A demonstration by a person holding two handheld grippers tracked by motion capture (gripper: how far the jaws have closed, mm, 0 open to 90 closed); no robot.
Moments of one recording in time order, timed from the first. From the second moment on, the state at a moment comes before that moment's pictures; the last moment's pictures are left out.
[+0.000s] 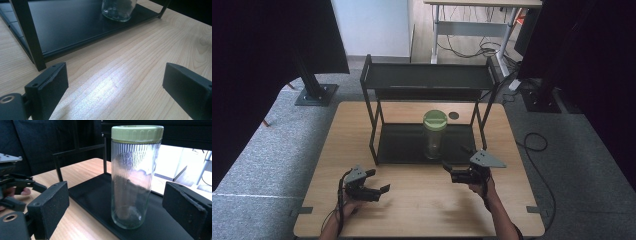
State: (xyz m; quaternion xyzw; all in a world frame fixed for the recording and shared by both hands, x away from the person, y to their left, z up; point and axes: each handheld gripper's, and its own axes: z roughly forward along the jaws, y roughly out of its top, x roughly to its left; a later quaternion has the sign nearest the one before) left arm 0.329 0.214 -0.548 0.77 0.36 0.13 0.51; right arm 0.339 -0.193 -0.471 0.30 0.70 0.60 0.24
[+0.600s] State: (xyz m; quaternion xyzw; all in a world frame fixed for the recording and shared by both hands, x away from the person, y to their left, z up) left arm 0.329 0.214 -0.548 0.77 0.36 0.13 0.51; right arm 0.308 -0.197 -0.514 0.31 0.73 0.57 0.20
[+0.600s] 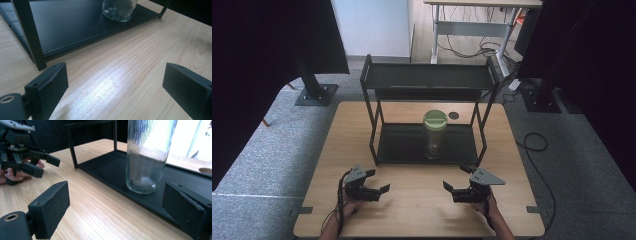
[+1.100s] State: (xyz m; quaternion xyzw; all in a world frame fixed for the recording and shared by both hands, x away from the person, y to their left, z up) left arm 0.328 0.213 -0.548 0.77 0.36 0.13 0.51; right arm 0.308 -0.195 -0.524 0.31 0.74 0.56 0.22
